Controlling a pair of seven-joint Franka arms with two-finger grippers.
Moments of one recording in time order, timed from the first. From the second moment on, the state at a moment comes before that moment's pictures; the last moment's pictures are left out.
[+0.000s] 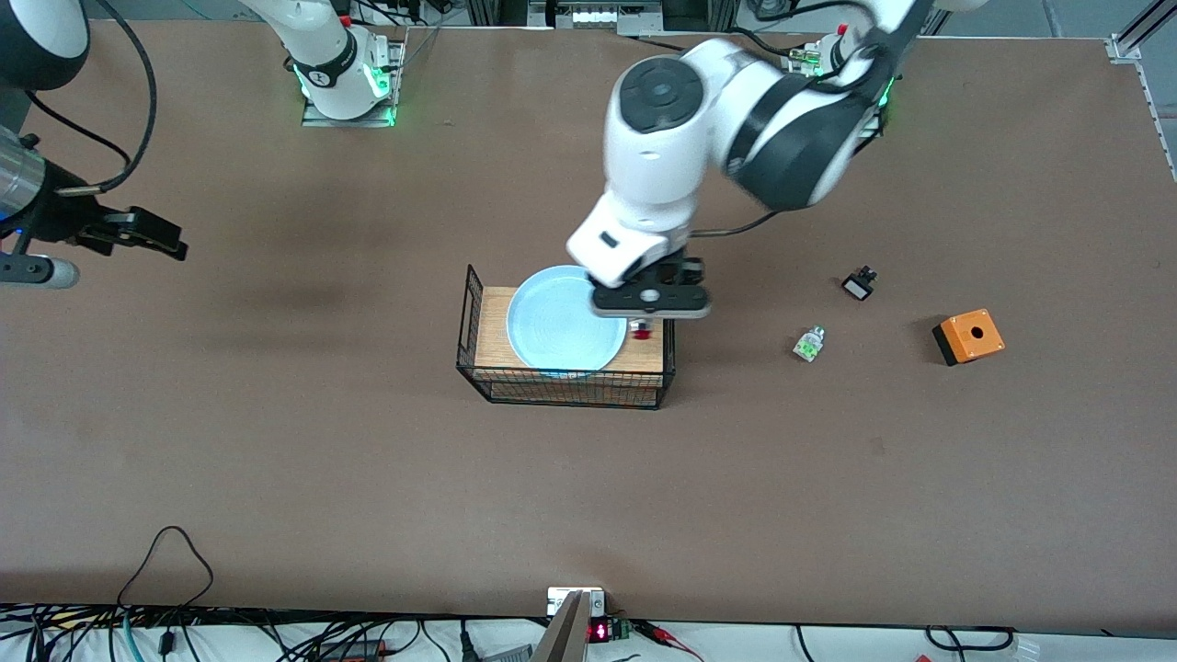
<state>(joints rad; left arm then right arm) -0.45 0.53 -0.26 -1.16 0.20 1.71 -0.75 0.13 0.06 -0.10 -1.65 0.07 1.64 0.17</state>
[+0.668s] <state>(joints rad) 0.05 0.53 -0.25 -1.35 0.09 1.60 0.04 0.28 0.13 0.21 -1.61 0.11 1.71 0.99</state>
